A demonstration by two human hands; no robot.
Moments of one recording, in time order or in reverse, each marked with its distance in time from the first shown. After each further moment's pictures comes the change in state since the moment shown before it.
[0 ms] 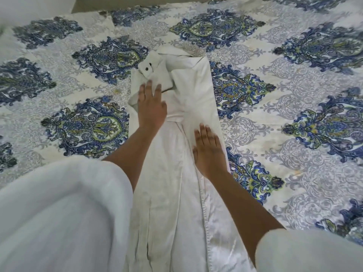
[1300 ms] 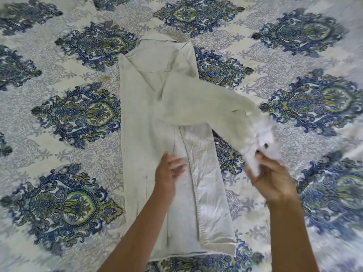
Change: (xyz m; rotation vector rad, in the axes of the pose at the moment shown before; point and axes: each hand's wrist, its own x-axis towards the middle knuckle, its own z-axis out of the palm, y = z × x) left_hand -0.226 0.068 -0.033 -1.685 -0.392 -1.080; right_hand -0.154 0.069 -0.149 2.121 0.026 0.831
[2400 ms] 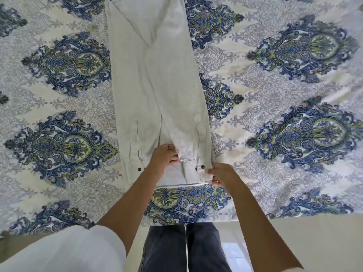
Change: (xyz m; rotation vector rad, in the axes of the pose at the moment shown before) left_hand -0.048 -0.087 -0.056 0.469 -0.069 -0.136; right_hand -0.066 0.122 -0.089 -1.011 0.211 0.459
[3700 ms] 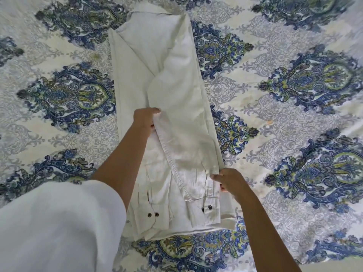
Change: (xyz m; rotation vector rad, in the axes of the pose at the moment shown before) left_hand 0.127 0.198 -0.044 -0.066 0.245 0.095; right_hand 0.047 -0.090 0.010 -0.266 0.097 -0.148
